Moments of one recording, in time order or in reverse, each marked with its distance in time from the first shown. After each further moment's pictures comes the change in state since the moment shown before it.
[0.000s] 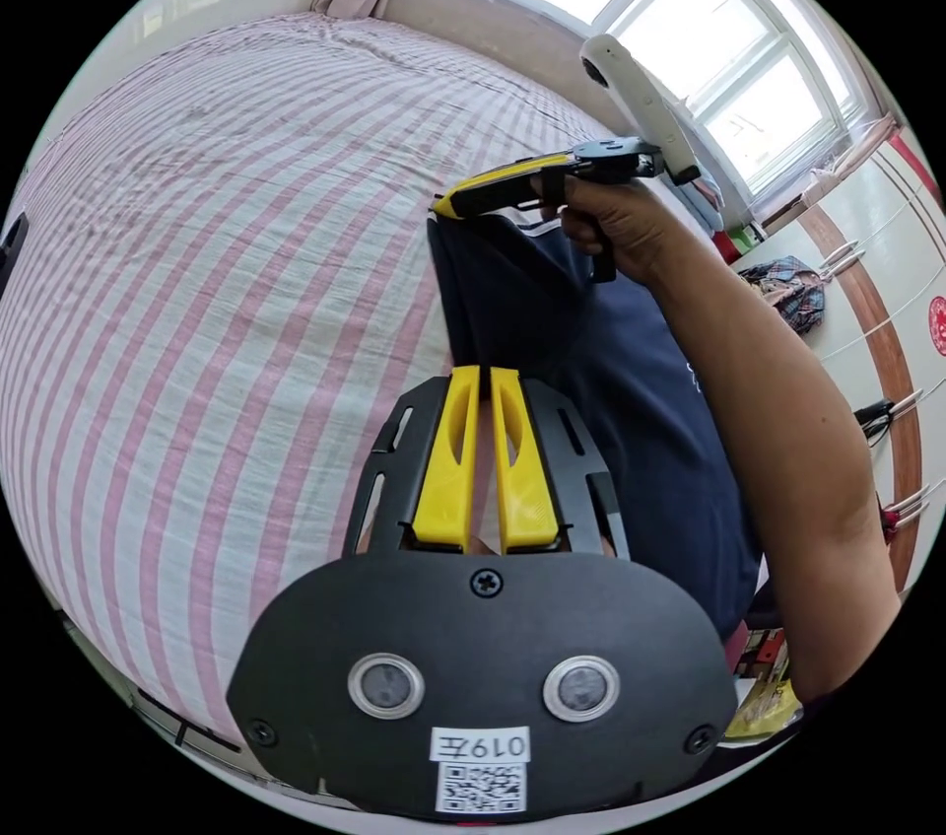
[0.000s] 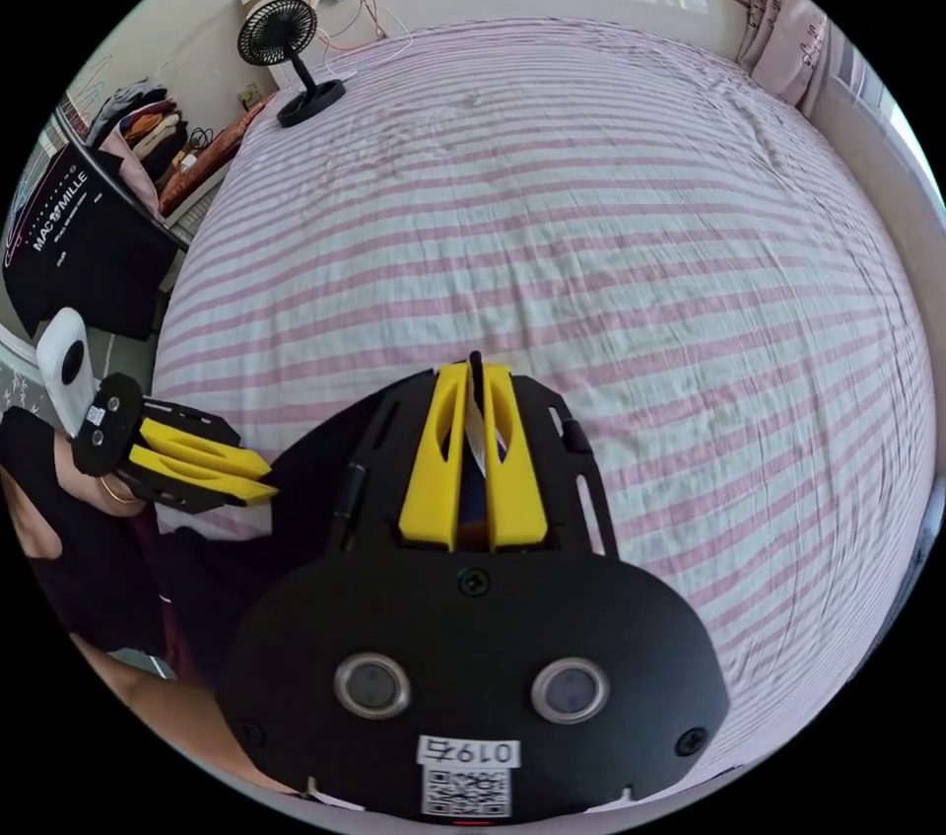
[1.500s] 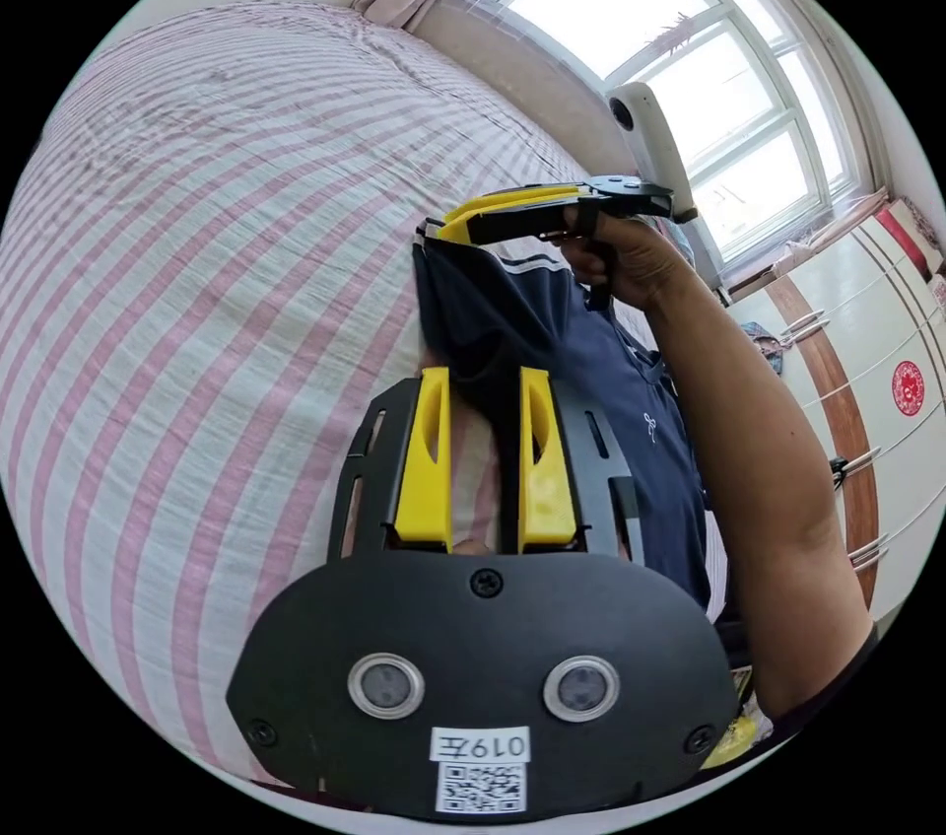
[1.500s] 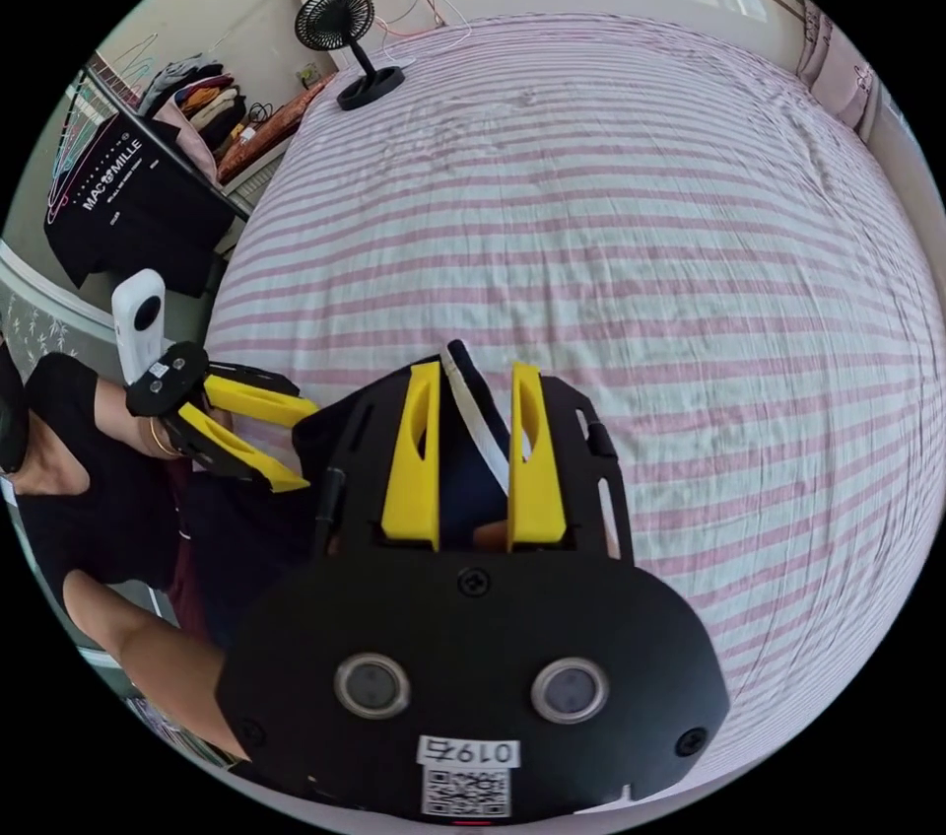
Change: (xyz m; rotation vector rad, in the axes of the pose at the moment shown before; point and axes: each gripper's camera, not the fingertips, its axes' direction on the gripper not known) left arm 0.009 0.034 -0.001 0.118 0.170 -0.133; right arm 0.067 0.070 0.003 -0.058 -0.140 -0.152
